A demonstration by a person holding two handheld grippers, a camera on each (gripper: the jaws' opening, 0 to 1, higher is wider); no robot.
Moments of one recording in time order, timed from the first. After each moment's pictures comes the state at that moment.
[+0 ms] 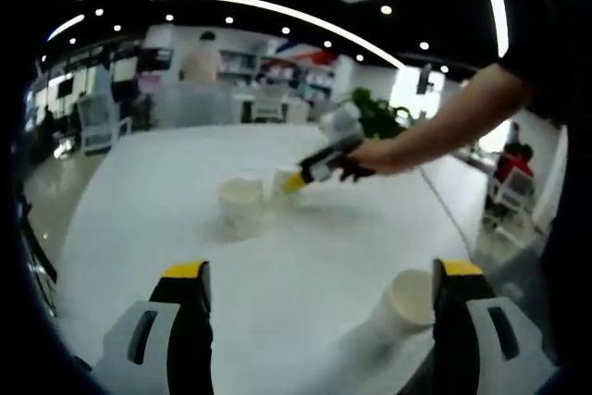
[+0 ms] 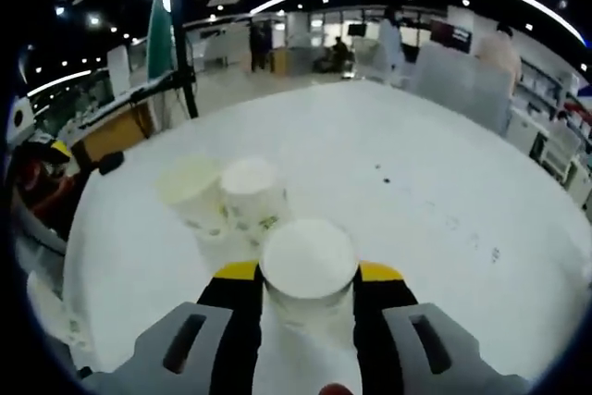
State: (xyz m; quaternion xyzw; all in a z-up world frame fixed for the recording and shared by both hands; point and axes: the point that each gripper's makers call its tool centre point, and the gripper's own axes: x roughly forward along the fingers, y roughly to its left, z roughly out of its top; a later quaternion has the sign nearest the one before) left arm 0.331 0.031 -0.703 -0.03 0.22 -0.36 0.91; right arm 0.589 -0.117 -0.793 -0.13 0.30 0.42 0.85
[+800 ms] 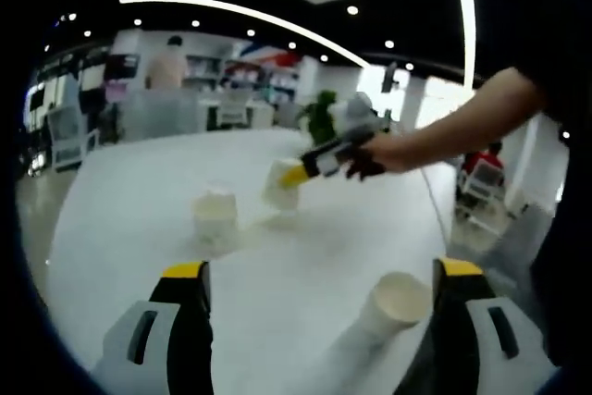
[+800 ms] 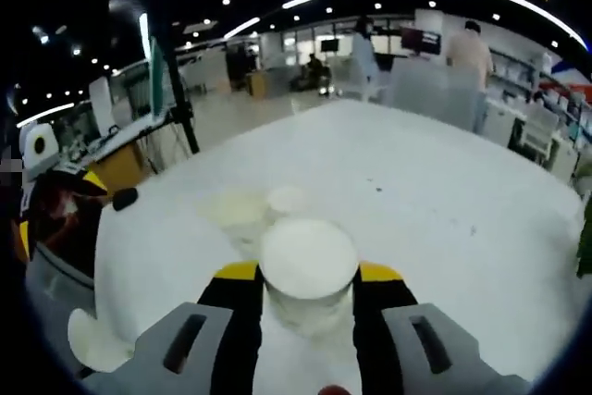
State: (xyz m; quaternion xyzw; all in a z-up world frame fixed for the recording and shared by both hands) left arm 0.330 0.023 -0.689 -0.02 0.21 -0.44 0.87; right arm 0.519 -0.127 -0.733 -0.07 0.28 0.38 0.88
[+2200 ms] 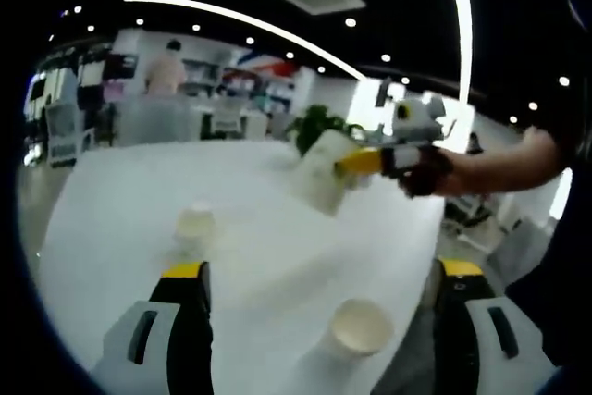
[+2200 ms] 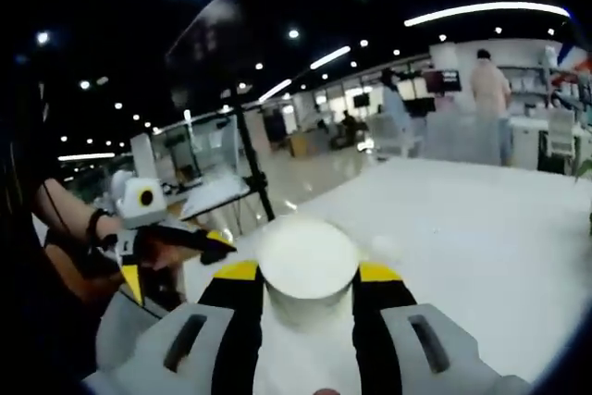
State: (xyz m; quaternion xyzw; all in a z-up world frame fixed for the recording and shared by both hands) left arm 0.320 -0.012 -0.656 -0.05 0.19 -0.44 0.87; right arm 0.394 -0.110 -0.618 0.05 0.16 0.47 0.87
